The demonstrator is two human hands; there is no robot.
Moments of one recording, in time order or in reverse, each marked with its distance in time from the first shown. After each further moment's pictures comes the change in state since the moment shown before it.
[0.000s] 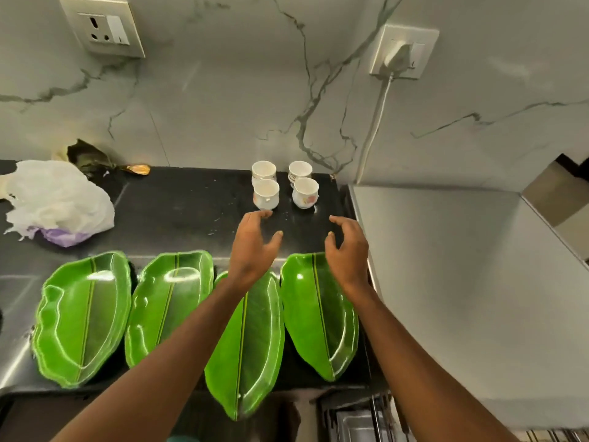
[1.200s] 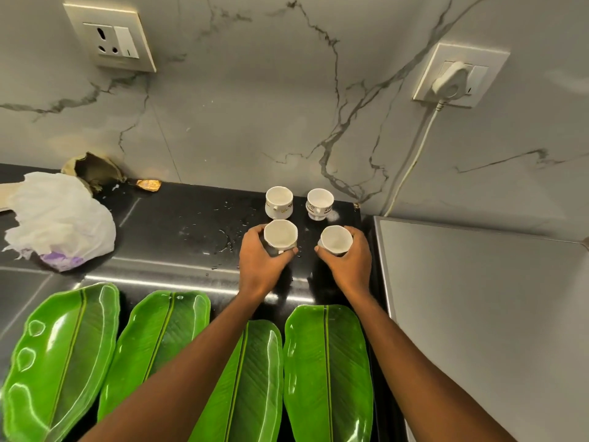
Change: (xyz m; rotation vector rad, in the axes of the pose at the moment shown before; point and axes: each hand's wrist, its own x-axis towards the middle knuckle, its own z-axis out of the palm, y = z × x) left_hand 0.076 -0.035 0.040 -0.158 0.159 -0.293; right_hand 0.095 0.041 0.072 0.114 -0.090 0.186
